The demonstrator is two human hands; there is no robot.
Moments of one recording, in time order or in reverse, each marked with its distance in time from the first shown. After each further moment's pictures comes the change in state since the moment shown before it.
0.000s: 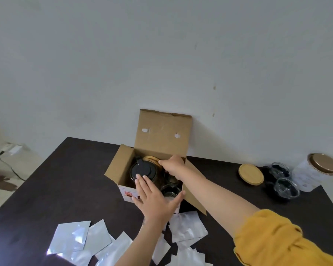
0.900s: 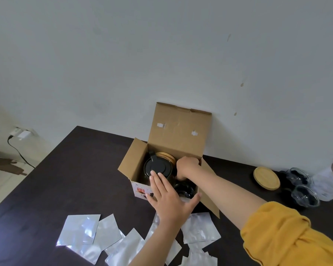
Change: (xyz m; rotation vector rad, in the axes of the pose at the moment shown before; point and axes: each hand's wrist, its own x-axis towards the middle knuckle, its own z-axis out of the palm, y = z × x) left_hand 0.009 -0.007 0.015 -0.048 0.109 0.055; right_hand 0.014 -0.012 0.016 -1.357 -0.167 -0.169
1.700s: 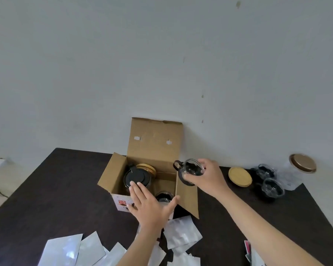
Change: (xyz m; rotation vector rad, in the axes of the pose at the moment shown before) left_hand 0.000 -0.001 -0.004 0.058 -0.089 -0.028; right_hand -0.112 0.102 0.045 1.129 0.681 0.061
